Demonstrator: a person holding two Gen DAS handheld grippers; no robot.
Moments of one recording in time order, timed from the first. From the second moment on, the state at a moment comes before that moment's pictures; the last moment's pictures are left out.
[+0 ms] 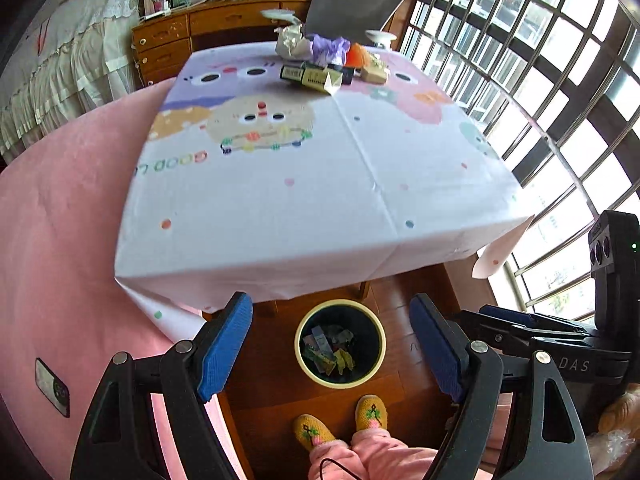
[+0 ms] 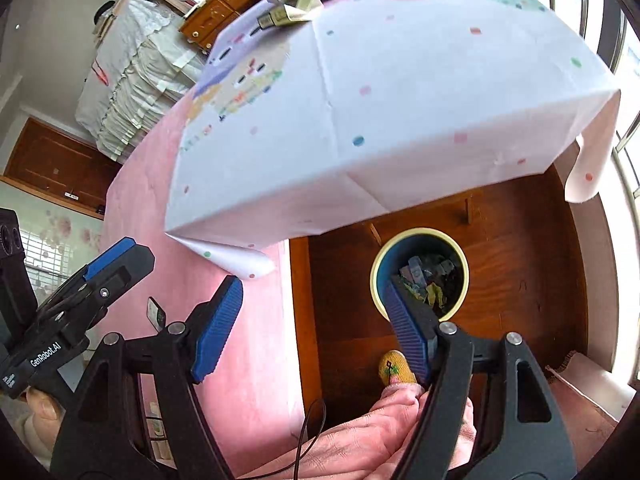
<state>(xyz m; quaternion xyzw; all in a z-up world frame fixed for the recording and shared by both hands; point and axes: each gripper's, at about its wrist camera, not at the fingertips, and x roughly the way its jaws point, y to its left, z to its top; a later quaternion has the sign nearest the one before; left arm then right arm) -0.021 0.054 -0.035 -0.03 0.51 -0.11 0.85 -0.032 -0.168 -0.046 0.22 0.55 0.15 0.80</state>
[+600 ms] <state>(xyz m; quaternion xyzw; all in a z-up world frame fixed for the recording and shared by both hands) 0.037 0.068 0.122 -0.01 0.39 -0.12 0.91 0.018 -0.158 0.131 0.13 0.44 0.13 0.88</state>
